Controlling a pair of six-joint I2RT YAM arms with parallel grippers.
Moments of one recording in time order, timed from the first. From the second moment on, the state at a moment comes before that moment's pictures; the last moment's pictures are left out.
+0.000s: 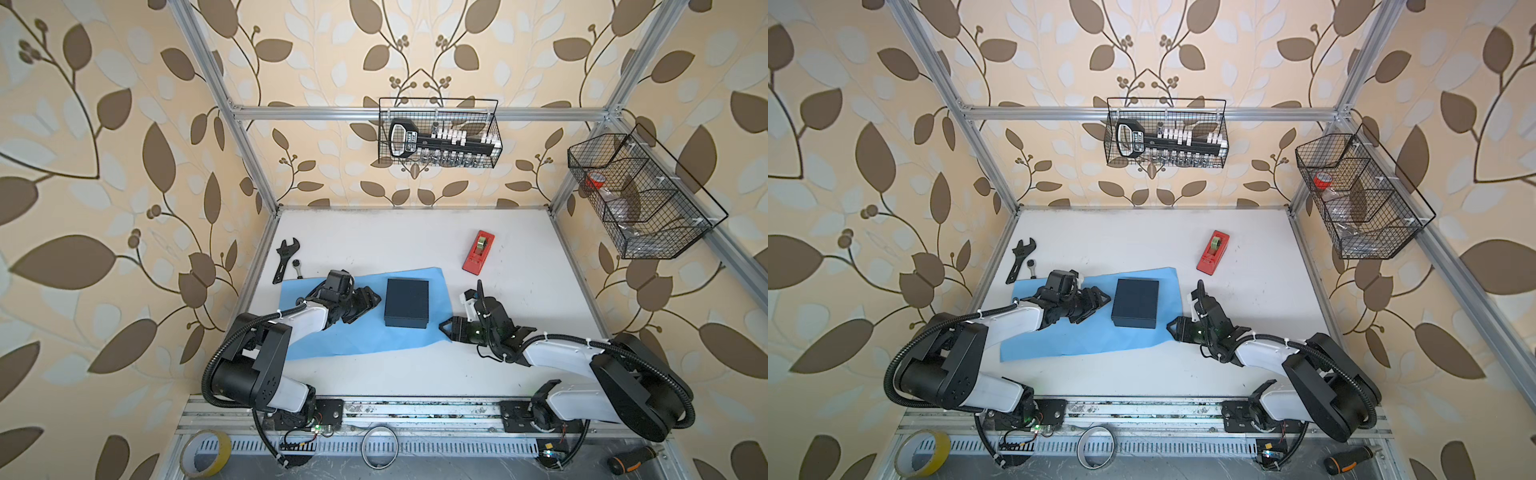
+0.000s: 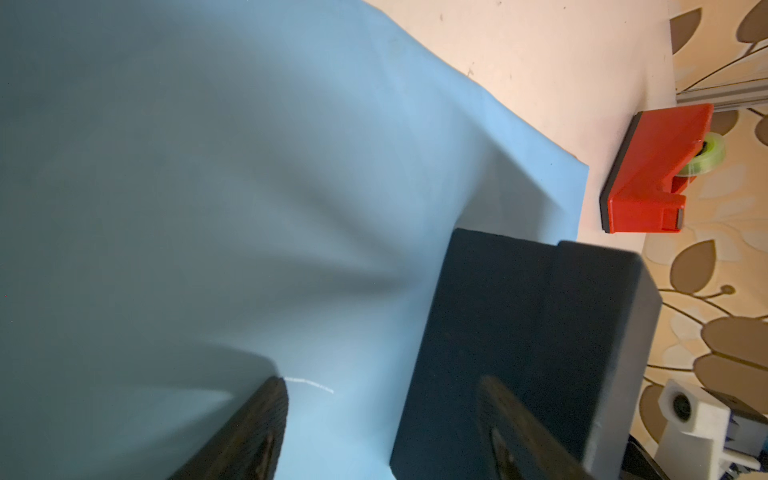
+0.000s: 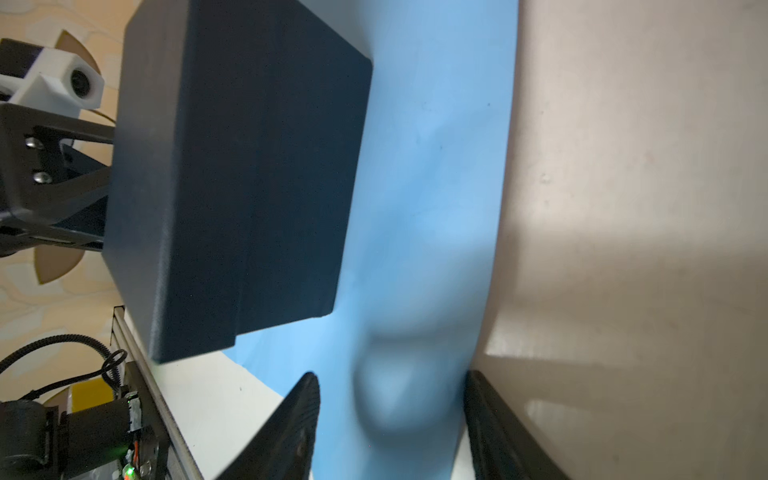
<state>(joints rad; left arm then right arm) -0.27 1.45 0.57 -0.01 0.38 -0.82 0.58 1.33 0.33 0.25 -0.24 0.72</state>
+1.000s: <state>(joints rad) -0.27 1.45 0.57 0.00 0.38 -0.81 0.46 1.47 0.28 0.56 -0.39 0.71</state>
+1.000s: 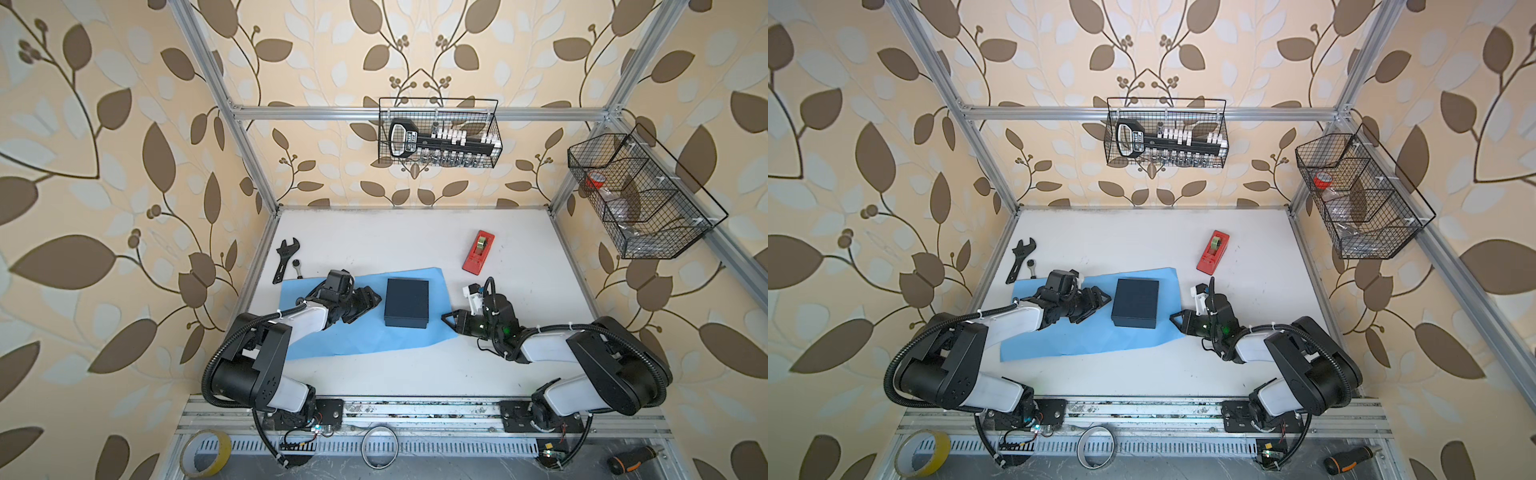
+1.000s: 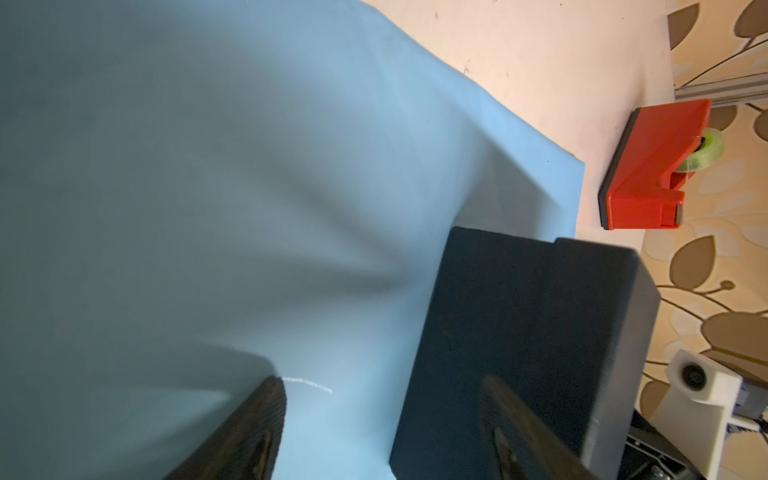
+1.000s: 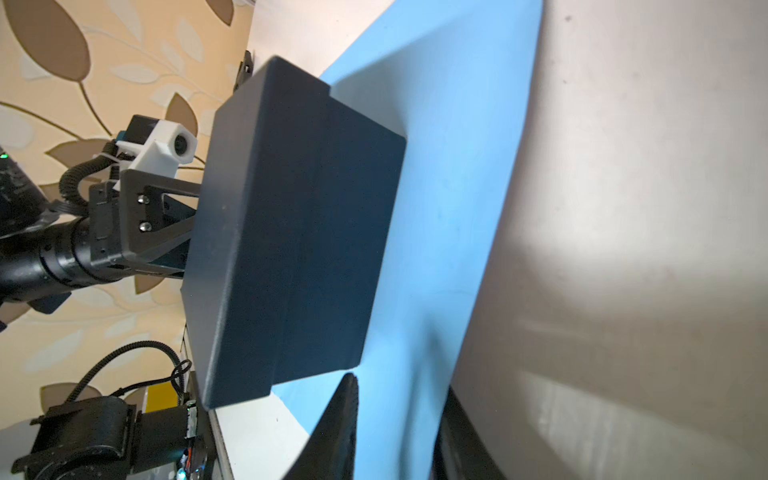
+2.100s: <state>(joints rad) -0.28 1.37 0.63 -0.16 0.42 -0.76 0.25 0.83 0.10 -0.01 -0.21 0.78</state>
